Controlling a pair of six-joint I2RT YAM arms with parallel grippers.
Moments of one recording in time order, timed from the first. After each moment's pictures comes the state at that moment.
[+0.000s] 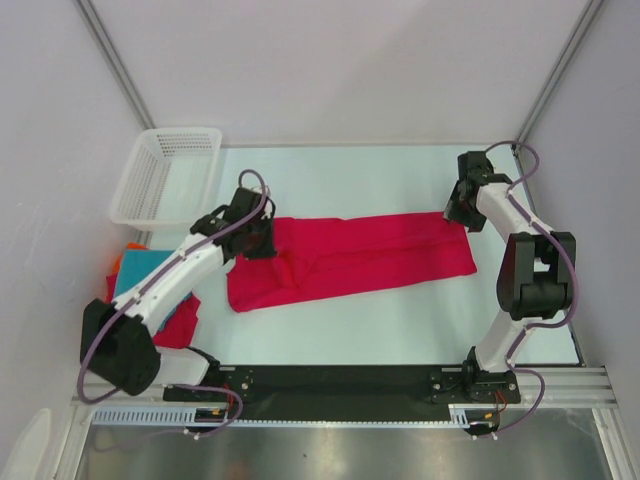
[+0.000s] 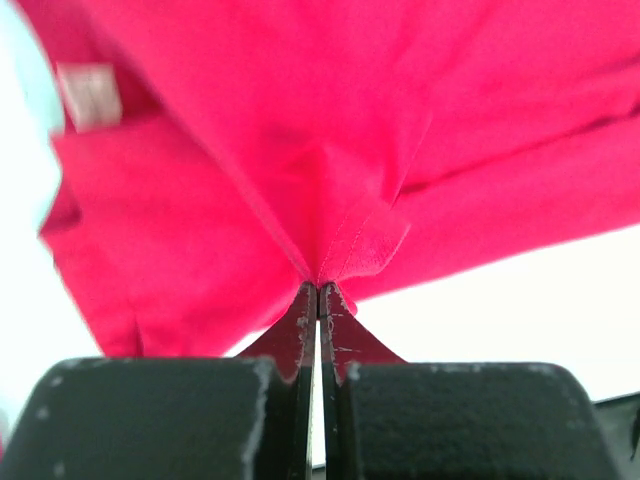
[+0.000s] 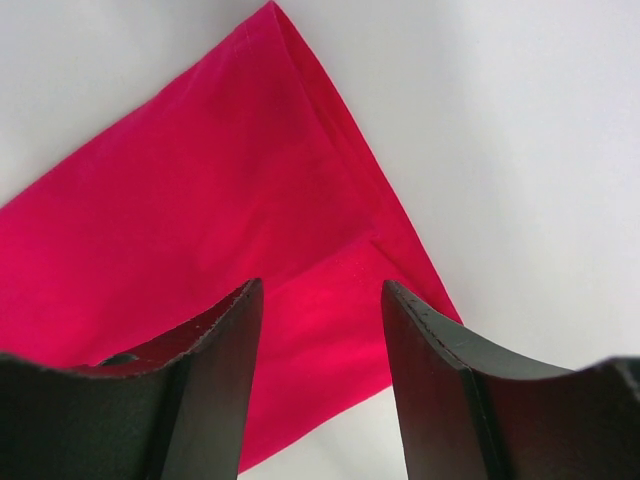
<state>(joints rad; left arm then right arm) -0.46 1.37 1.09 -0.69 -0.05 -0.47 0.03 1.77 1.37 -0.70 0.25 0.43</state>
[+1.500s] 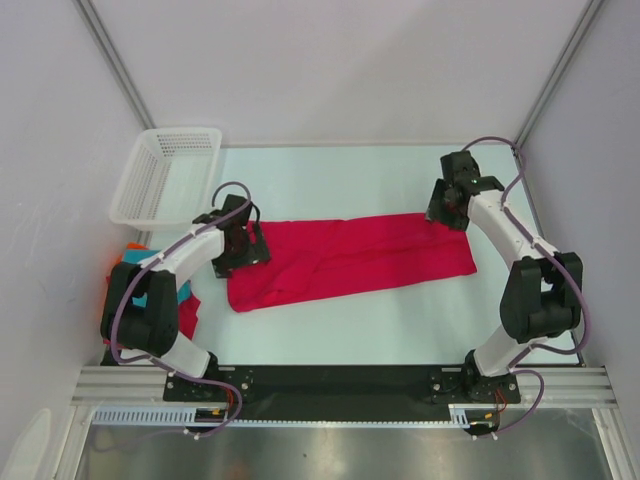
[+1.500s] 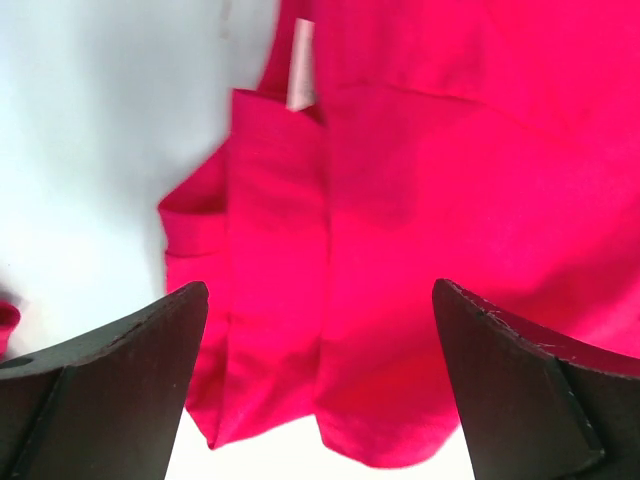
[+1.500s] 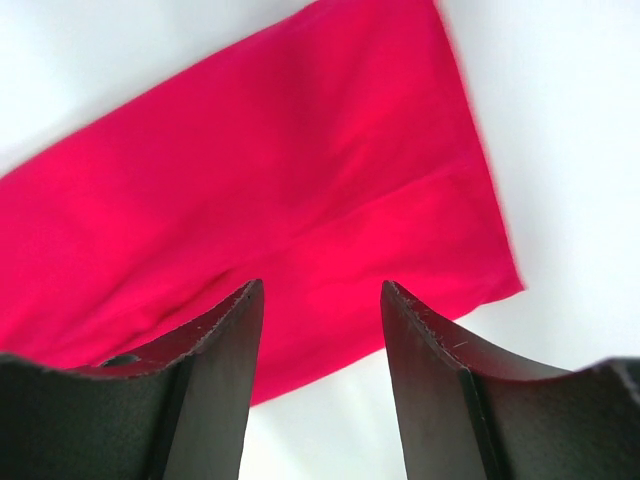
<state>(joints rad) -0.27 1.54 0.99 -0.69 -0.14 -0.59 0.15 1.64 1.34 -0.74 0.20 0.44</state>
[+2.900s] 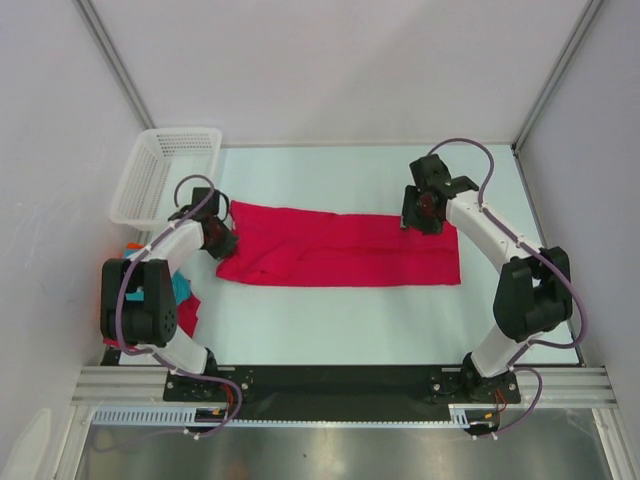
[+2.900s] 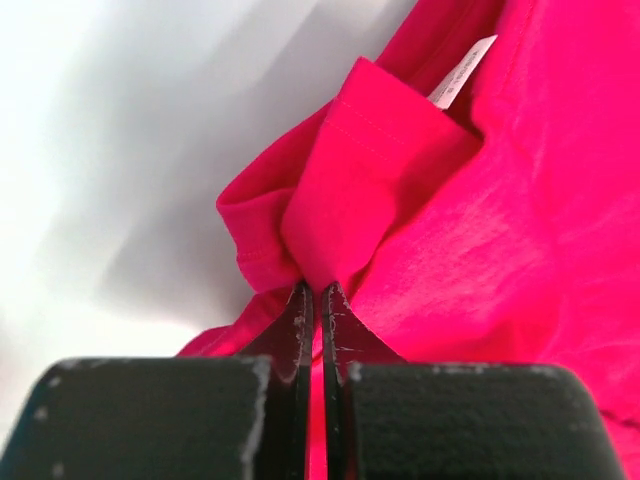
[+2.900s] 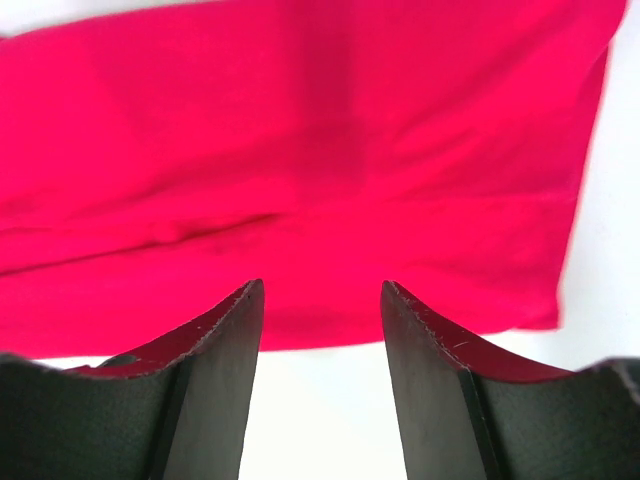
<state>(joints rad) -0.05 1.57 0.96 -0.52 -0.07 -0.76 0.33 1.65 1.36 -0.78 0.14 0.46</state>
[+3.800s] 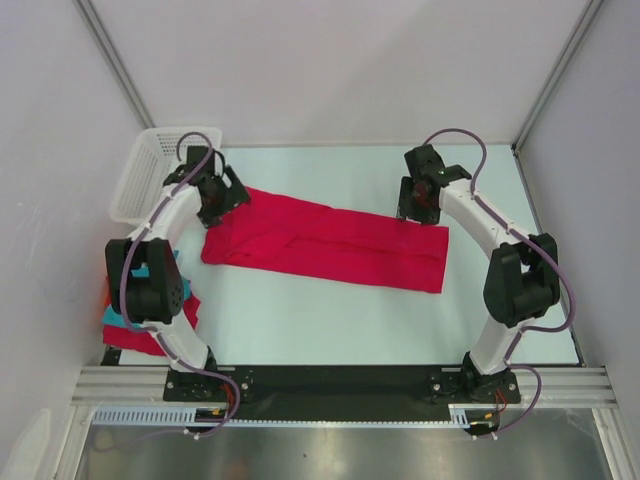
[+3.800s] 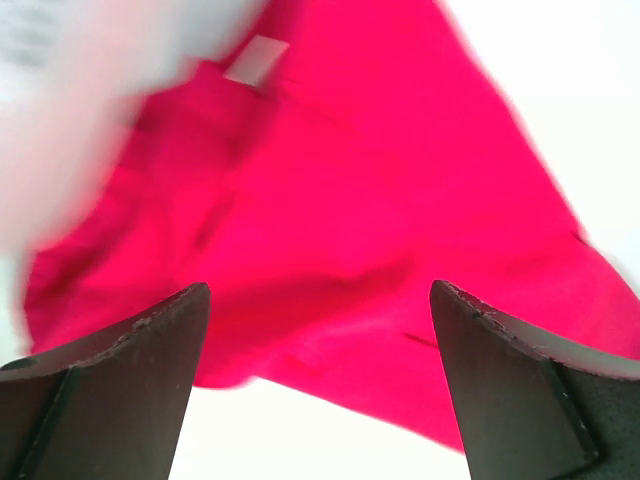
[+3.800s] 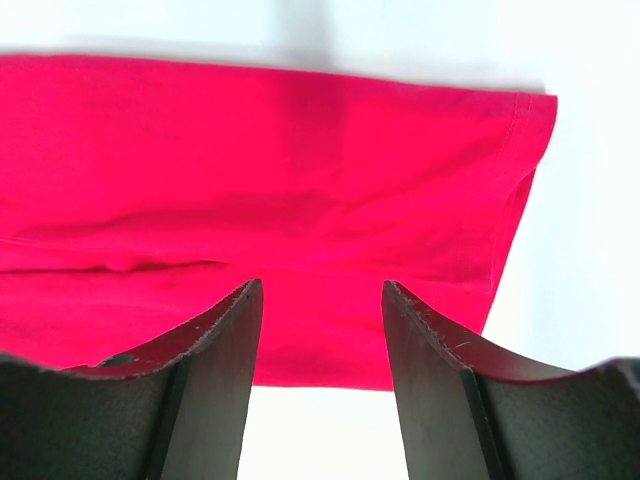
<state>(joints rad) -0.01 1.75 1.39 -0.65 0.01 -0.61 0.33 1.76 1.50 -0.81 0.17 0.44</state>
